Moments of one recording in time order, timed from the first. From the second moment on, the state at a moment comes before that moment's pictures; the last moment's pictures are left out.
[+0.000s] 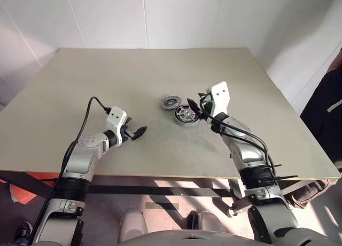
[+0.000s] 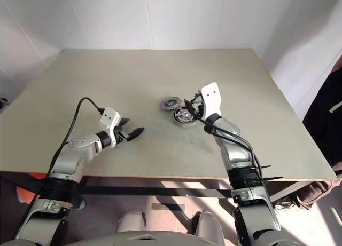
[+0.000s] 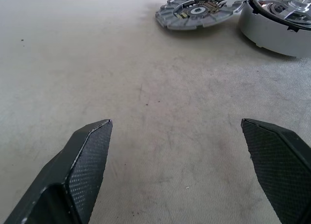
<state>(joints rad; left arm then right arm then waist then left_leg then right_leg) -0.31 0.39 -0.01 0.15 -0.22 0.40 -0.63 -0.45 -0.22 0.06 0.19 0.14 0.18 0.37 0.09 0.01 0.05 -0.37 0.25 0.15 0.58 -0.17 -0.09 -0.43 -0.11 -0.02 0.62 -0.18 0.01</state>
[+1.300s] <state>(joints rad) -0.36 0.38 0.01 0.03 -0.33 0.48 -0.67 -0.81 -0.50 0.23 0.37 -0.02 0.04 0.87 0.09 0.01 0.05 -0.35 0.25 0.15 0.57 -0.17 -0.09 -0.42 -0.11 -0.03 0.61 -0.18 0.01</state>
